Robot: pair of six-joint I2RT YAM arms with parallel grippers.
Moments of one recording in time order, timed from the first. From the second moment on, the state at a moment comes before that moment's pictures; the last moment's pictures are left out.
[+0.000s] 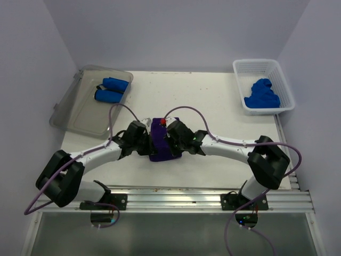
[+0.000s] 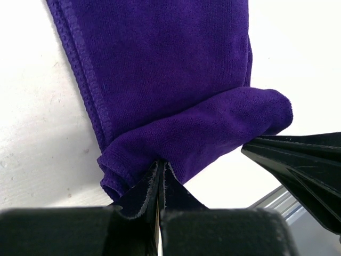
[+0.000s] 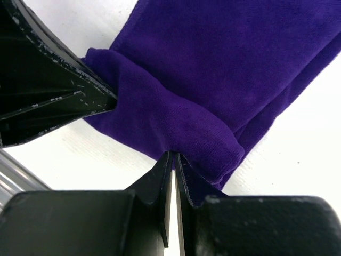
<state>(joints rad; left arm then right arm) -0.58 1.34 0.61 -0.15 0.20 -0.66 0.95 1.61 1.01 -0.29 0.06 0.36</state>
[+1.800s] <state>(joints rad) -0.57 1.29 0.63 -0.07 0.24 -0.68 0.75 1.71 0.97 -0.24 0.14 0.62</state>
